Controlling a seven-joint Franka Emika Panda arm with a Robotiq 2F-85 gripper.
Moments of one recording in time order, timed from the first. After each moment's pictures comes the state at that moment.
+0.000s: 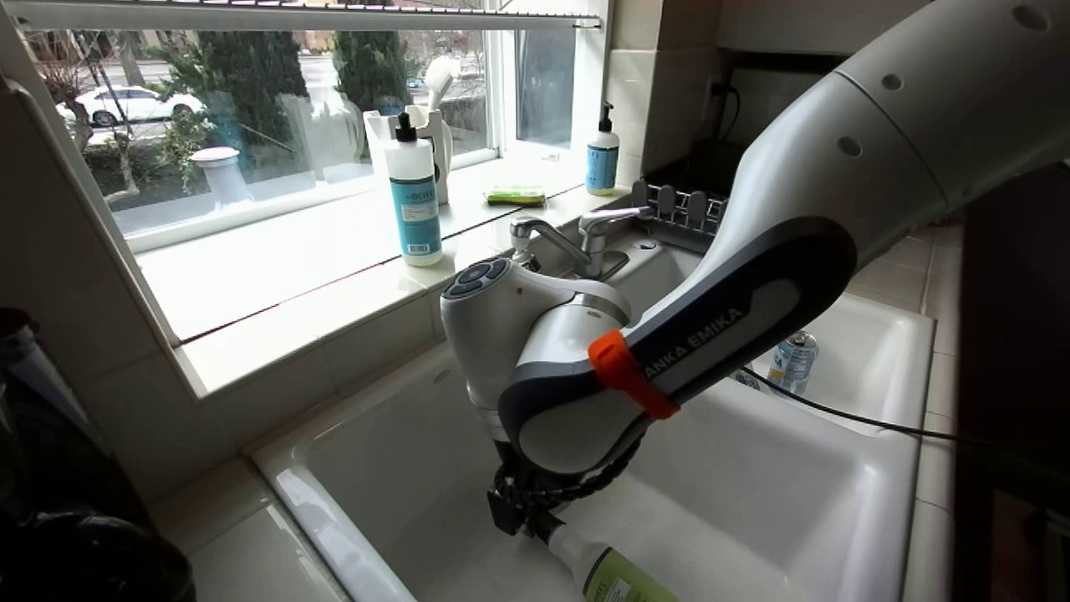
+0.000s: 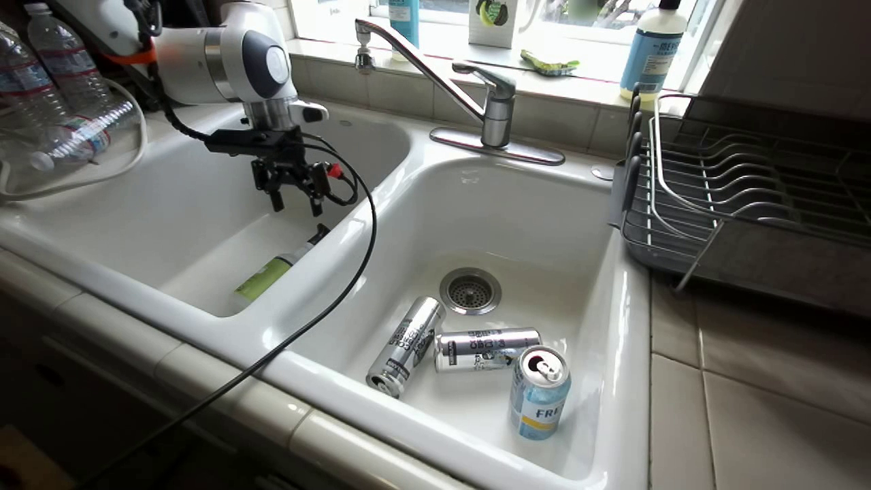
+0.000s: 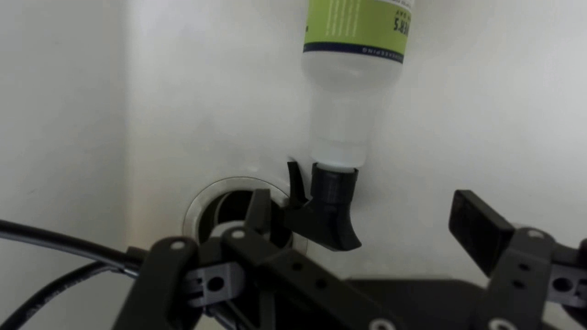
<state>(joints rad) 0.30 0.65 0.13 -1.72 -0.20 2.17 0.37</state>
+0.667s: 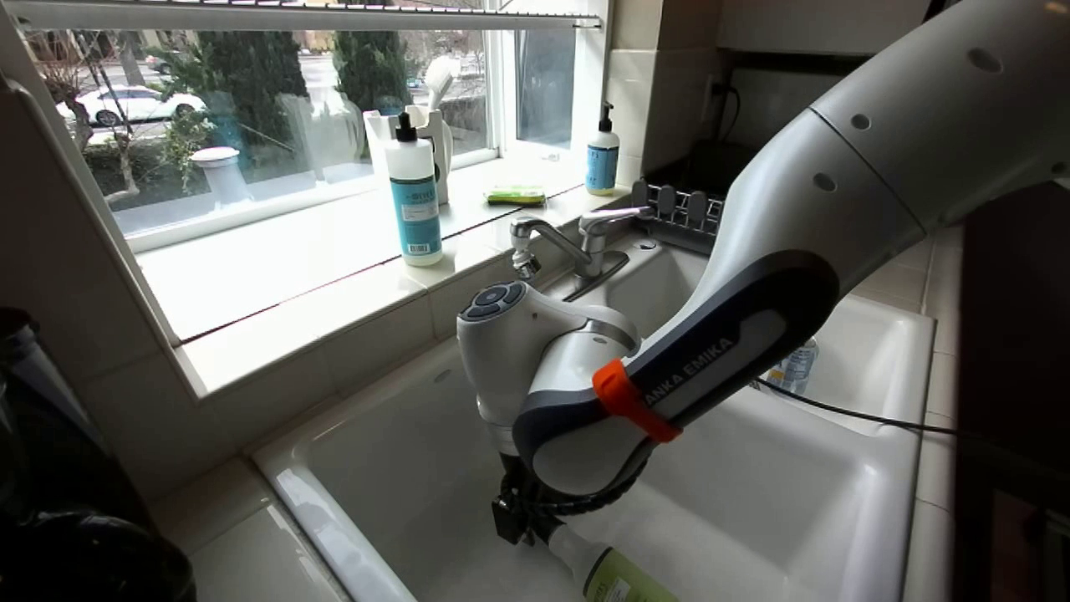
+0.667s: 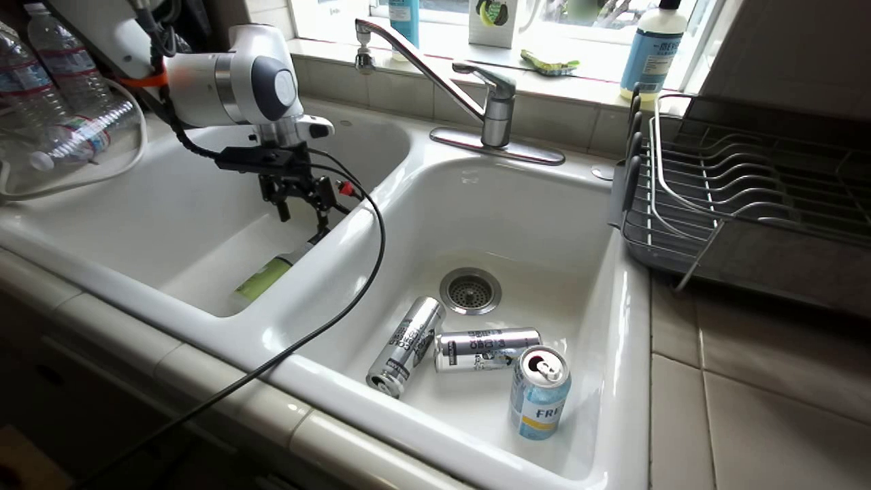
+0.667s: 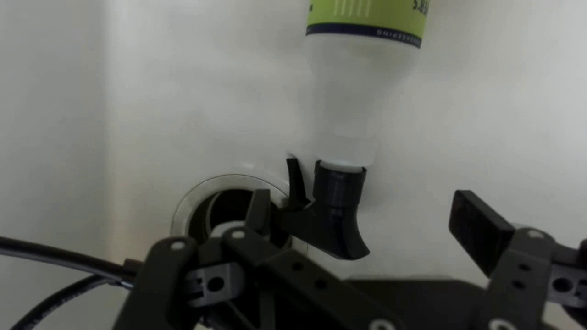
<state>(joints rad) 0.30 0.68 0.11 -1.75 -0.20 2.28 0.35</state>
